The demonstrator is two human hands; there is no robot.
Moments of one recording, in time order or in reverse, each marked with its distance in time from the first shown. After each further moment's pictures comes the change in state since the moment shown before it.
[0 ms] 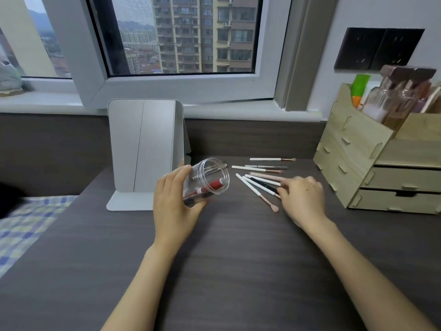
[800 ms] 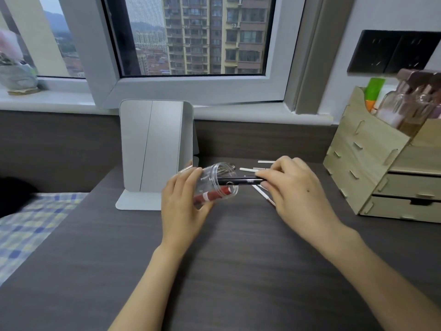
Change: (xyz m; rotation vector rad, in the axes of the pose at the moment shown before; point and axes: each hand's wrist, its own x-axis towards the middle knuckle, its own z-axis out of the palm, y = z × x) left_hand 0.000 -0.004 0.003 0.045 0.012 0.068; right_hand -0.031 -0.046 -0.059 0.254 0.318 -0.567
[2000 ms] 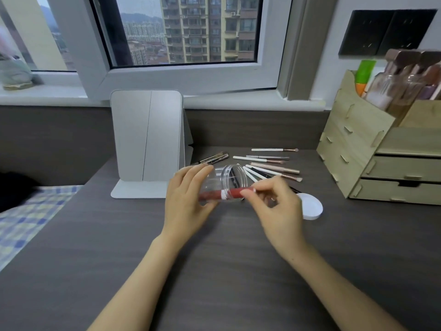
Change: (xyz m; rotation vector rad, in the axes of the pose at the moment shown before) left_hand -0.010 0.022 0.003 -0.029 -0.088 0.171; right_hand -0.054 -0.013 0.035 0.738 0.297 0.347
